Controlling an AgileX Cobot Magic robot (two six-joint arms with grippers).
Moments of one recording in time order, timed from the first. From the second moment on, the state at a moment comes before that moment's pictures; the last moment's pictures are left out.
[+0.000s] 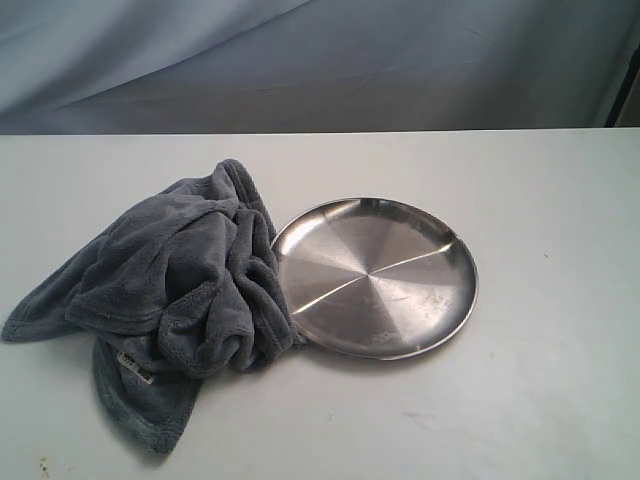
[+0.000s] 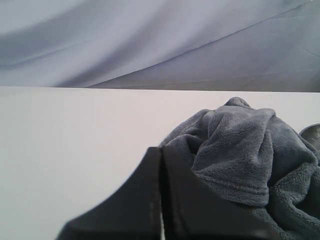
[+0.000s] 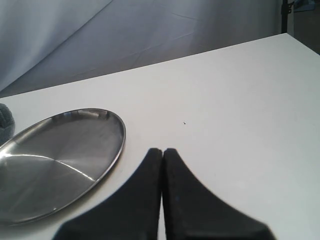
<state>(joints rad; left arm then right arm) -0.08 0.00 0.00 0.26 0.27 -0.29 -0.02 0.00 0.00 0.12 0.34 0.11</state>
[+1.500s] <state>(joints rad) -0.08 0.00 -0.23 0.17 0.20 -0.46 -0.02 0.00 0.00 0.12 0.34 0.11</state>
